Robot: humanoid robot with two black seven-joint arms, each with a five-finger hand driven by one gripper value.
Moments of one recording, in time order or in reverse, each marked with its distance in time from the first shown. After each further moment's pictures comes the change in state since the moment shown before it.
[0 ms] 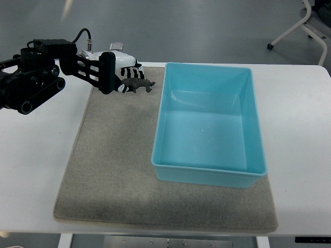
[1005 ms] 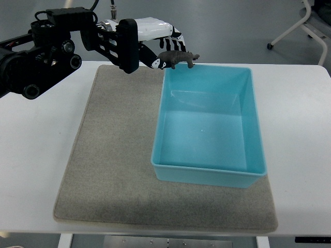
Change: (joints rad) left arm -0.065 -0.014 -0.115 -0.235 -0.052 -0.002 0.000; right arm 0.000 0.000 0.000 0.000 0.000 0.000 0.000
